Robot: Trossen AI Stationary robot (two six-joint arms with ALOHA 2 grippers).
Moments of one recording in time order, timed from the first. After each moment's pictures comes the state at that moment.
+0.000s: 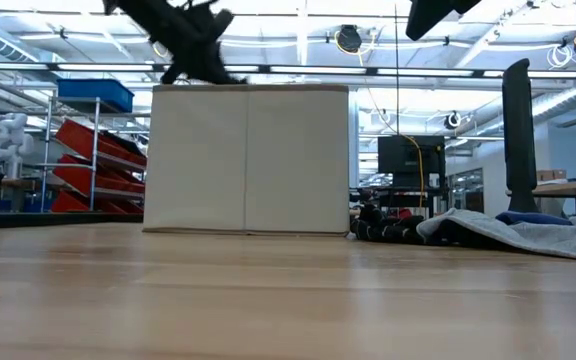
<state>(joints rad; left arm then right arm) 0.39 1.17 0.98 -0.33 -0.20 -0.37 0.49 1.59 1.40 -0.89 0.24 0.16</state>
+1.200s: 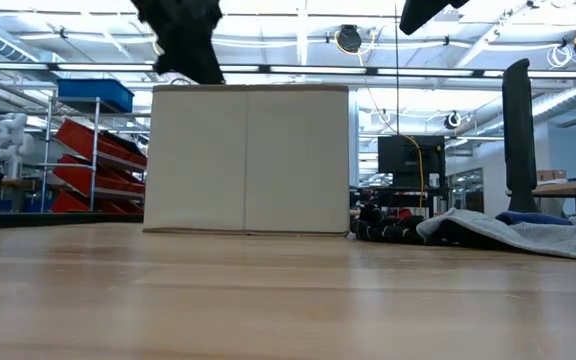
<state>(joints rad) 0.34 1.22 1.18 -0.76 -0.04 -0.26 0.48 1.60 1.40 -0.87 0.24 0.11</state>
